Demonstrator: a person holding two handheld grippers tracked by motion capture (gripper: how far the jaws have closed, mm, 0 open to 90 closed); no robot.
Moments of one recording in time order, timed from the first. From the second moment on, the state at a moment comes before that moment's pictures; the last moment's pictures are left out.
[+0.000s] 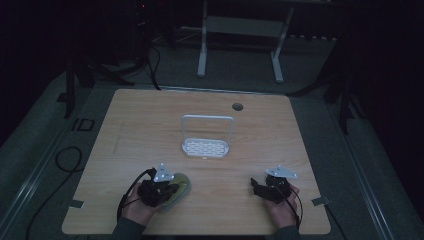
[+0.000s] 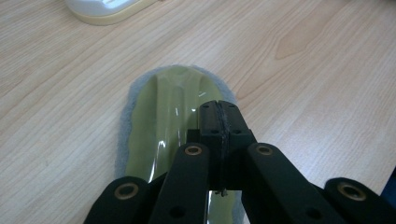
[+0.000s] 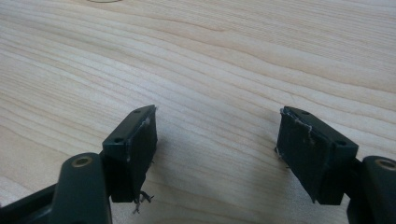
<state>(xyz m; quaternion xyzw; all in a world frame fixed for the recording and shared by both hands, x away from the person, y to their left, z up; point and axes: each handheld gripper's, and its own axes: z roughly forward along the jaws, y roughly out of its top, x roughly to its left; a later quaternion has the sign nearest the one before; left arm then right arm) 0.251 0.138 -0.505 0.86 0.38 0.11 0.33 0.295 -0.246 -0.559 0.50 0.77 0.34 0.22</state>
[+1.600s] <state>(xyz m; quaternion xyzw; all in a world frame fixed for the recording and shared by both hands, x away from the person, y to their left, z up) 0.266 0.154 -0.467 0.85 0.38 0.11 0.36 0.295 -0.246 -0.559 0.50 0.77 0.34 0.22</state>
